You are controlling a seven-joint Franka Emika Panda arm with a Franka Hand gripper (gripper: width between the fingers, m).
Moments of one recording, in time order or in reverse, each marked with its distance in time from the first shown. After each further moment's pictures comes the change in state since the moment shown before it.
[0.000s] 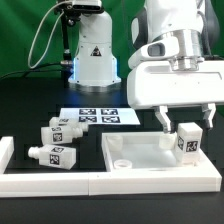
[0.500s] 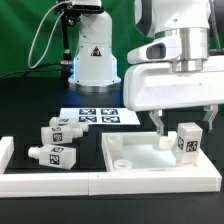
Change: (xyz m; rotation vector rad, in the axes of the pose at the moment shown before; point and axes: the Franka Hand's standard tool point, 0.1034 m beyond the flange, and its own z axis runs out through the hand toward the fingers) arm 0.010 0.020 0.009 0.033 -0.323 0.104
